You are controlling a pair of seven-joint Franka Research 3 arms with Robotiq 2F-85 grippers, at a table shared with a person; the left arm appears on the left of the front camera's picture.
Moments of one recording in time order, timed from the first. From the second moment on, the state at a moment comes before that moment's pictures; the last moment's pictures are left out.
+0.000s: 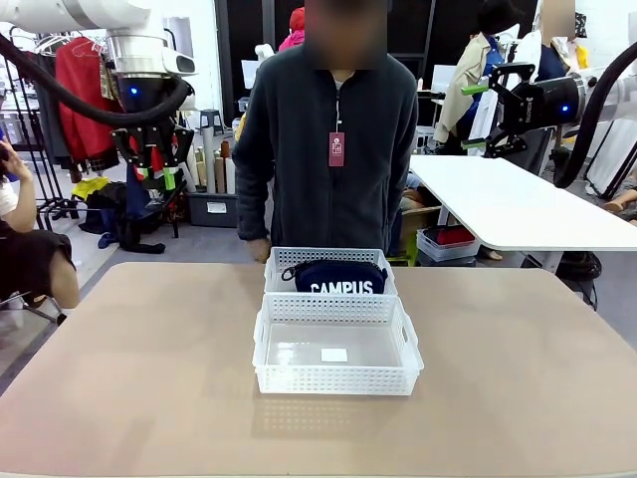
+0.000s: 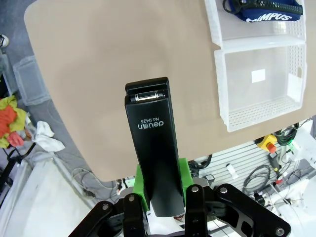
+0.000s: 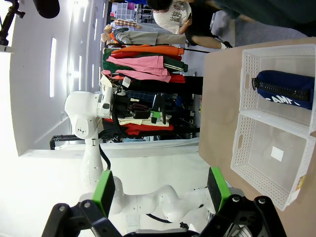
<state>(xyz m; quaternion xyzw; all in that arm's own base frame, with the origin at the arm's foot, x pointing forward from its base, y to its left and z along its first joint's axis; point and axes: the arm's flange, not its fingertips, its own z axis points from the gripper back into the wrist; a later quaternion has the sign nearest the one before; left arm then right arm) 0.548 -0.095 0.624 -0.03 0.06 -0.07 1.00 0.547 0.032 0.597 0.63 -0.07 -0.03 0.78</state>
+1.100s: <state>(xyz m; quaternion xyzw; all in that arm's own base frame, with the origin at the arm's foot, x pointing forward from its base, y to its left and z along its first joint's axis) 0.548 -0.095 0.624 -0.03 0.06 -0.07 1.00 0.547 0.032 0.597 0.63 -0.07 -0.03 0.78</state>
